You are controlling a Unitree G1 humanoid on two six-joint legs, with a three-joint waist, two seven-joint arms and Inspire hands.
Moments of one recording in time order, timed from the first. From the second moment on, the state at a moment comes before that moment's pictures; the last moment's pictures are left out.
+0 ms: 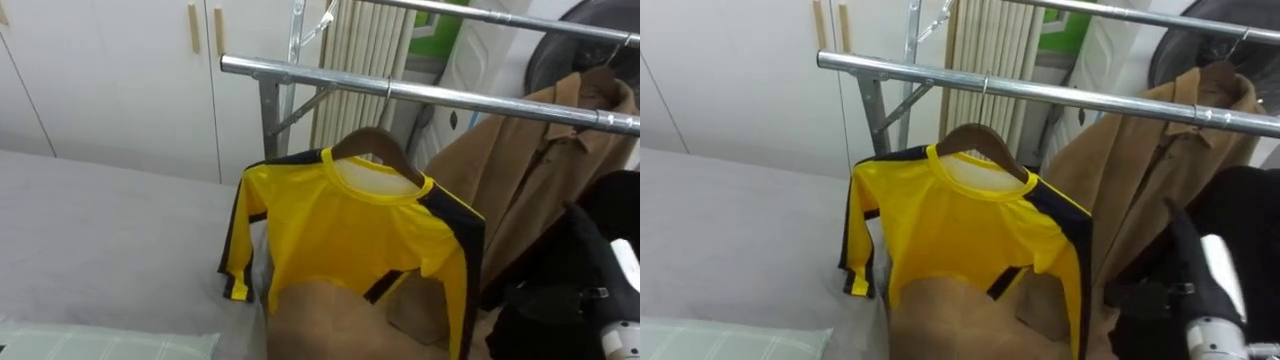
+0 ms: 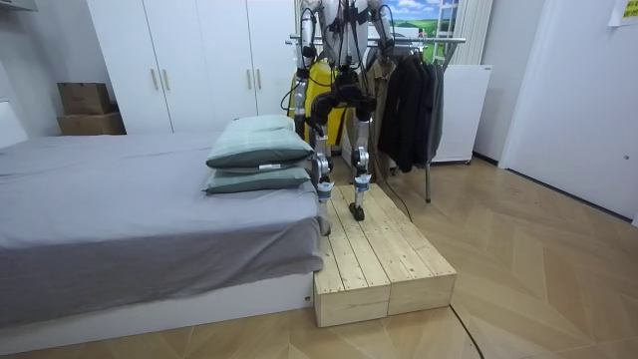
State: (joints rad) left arm 0.22 0.23 0.04 1.17 0.48 0.04 -0.16; right arm -0.03 -0.42 -0.19 0.39 -0.11 -0.14 -0.25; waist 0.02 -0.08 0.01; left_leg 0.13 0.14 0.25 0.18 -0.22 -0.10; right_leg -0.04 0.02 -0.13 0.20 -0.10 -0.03
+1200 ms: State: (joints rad) left arm 0.24 0.19 0.04 1.16 0.48 0.05 -0.15; right arm 0.16 -0.27 -0.07 0.35 -0.14 -0.15 -0.18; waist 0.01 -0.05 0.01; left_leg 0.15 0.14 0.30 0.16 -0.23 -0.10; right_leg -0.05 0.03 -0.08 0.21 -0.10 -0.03
